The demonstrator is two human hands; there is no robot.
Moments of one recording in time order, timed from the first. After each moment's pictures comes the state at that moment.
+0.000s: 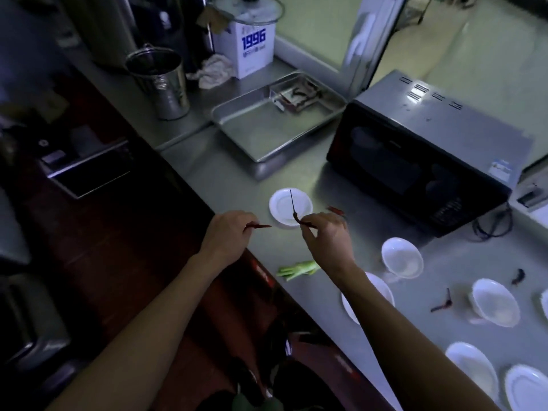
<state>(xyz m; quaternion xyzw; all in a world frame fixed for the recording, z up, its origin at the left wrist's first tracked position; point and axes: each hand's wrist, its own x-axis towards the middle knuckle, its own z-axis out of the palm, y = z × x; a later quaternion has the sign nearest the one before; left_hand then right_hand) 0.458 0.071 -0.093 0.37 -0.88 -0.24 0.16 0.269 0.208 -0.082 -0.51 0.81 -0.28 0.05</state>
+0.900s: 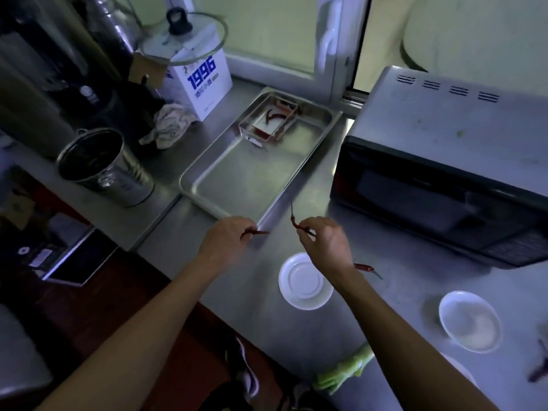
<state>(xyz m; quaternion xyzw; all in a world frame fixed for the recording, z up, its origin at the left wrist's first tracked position) 0.309 -0.164 -0.096 0.29 -0.93 -0.23 0.03 0.153 0.013 -0.119 -0.40 0.84 -0.35 0.10</state>
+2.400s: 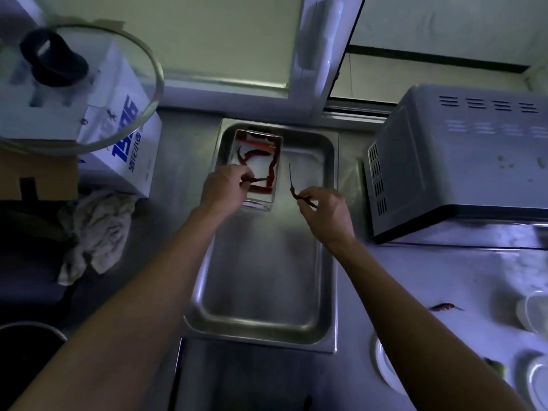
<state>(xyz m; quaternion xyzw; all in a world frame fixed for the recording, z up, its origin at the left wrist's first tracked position) 0.041 -0.515 -0.147 0.09 -0.96 -0.28 0.04 0.031 -0.279 -0.128 -0.18 0.92 -0.34 0.01</state>
